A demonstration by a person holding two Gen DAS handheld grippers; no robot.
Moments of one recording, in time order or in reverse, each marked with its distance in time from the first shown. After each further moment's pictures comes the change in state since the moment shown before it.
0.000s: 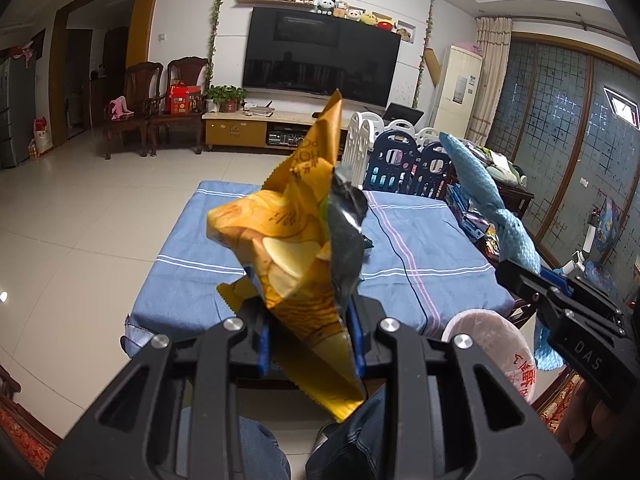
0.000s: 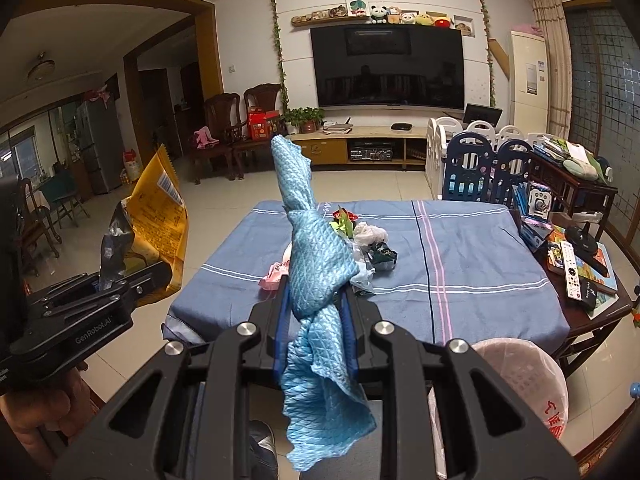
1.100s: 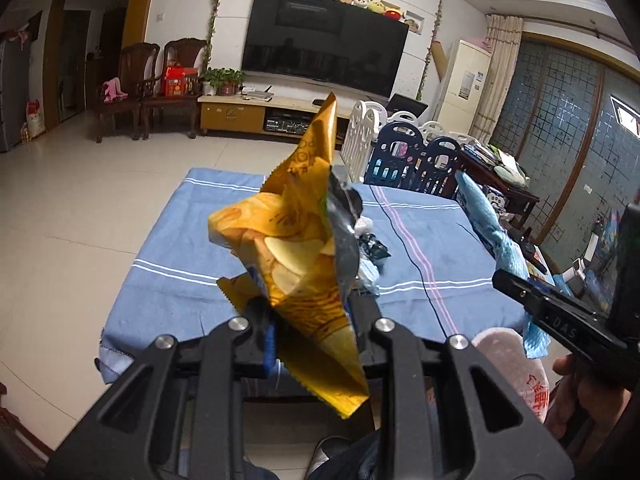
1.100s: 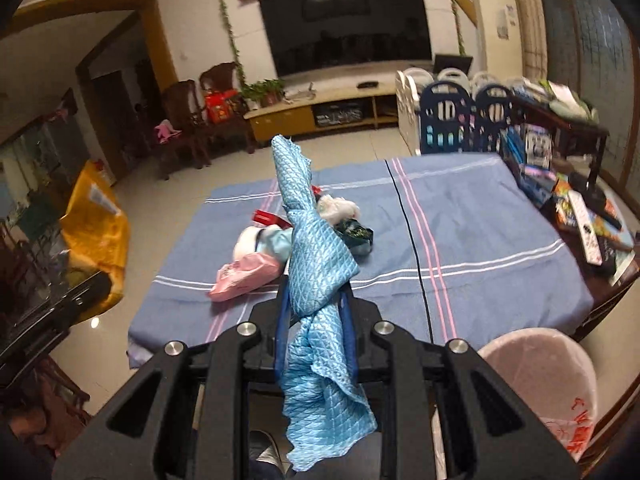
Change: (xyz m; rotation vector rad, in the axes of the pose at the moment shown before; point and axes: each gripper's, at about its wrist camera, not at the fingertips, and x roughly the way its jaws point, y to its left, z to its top) left arm 0.082 0.010 0.018 -0.030 0.043 -0.019; right arm 0.110 -0.058 0.011 0.148 0.102 -0.055
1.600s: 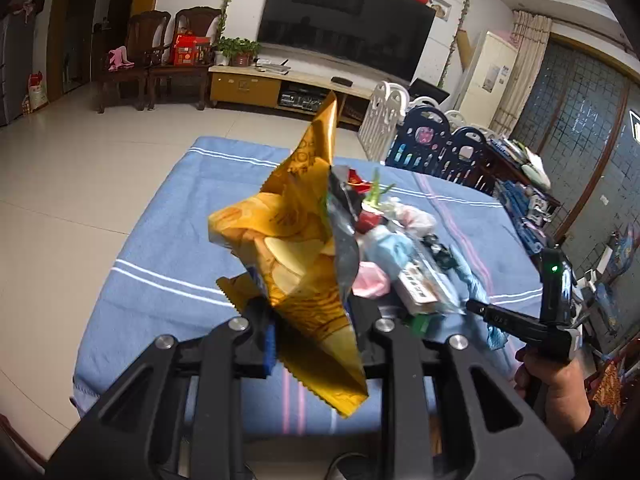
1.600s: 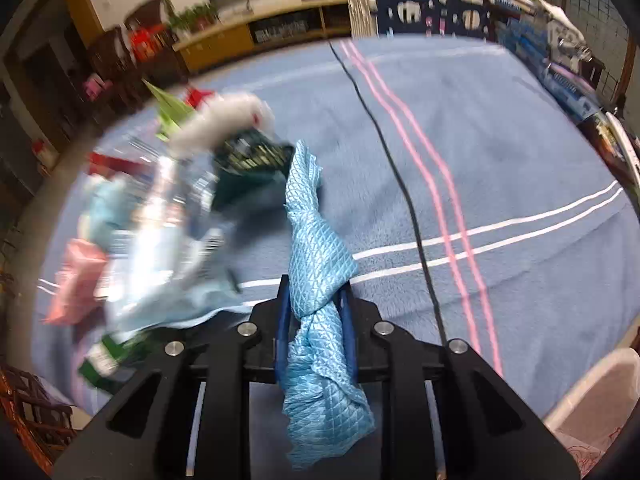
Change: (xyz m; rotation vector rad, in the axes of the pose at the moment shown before) left arm 0.142 0.079 0.013 -0.062 0.074 0.007; right arm 0.247 -0.086 -0.012 0.131 0.282 -0.142
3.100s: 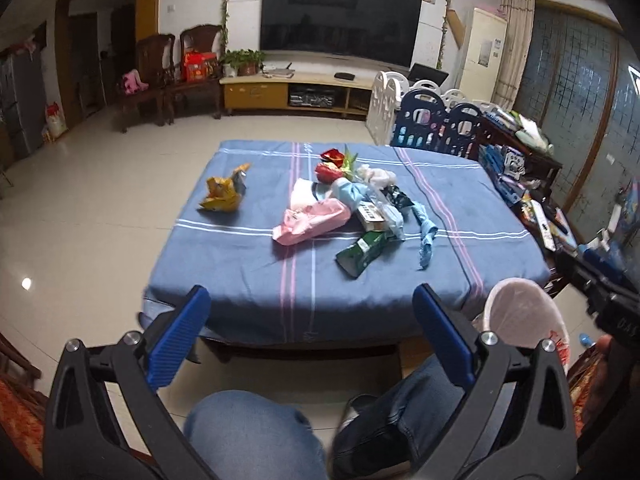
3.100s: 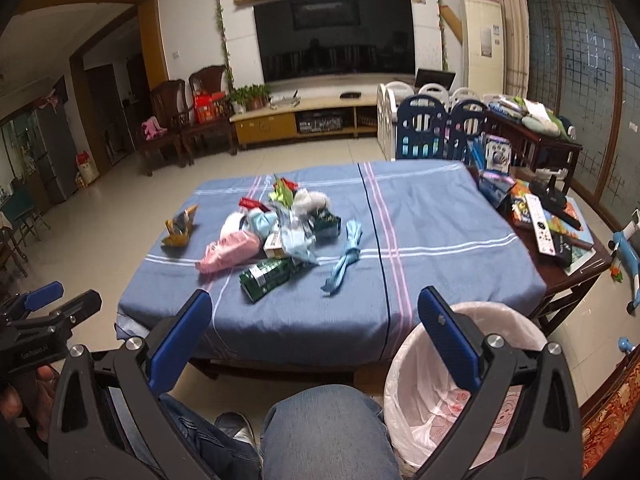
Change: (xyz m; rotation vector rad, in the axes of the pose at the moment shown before) left arm -0.167 -0.062 -0.067 0.086 0.022 0.098; right arm -0.292 0.027 -0.119 -0.148 -0.297 0.035
